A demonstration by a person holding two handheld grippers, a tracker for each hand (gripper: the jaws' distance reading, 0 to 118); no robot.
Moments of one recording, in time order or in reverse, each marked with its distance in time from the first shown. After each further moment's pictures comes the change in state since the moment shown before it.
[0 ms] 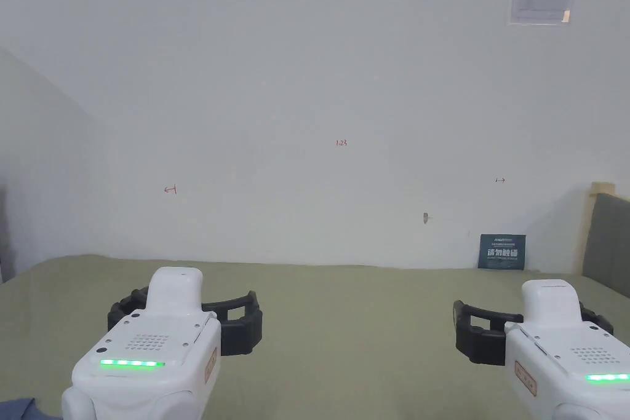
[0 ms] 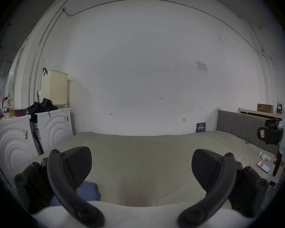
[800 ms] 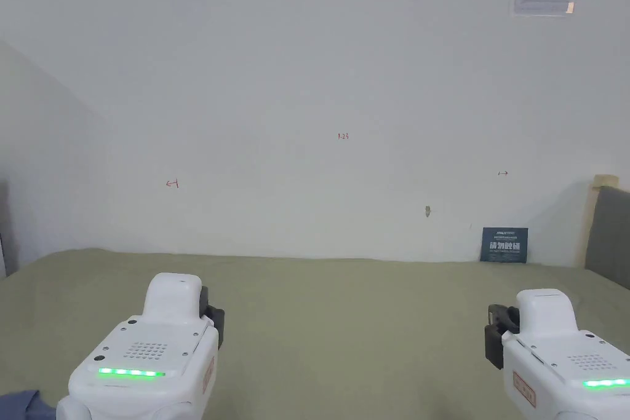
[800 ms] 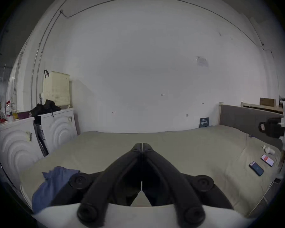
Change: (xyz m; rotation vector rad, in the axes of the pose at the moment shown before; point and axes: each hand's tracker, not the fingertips) left arm -0.006 -0.013 0.007 -0.023 0.038 -0.051; right arm -0.009 -0.004 0.010 -0.086 0.010 0.032
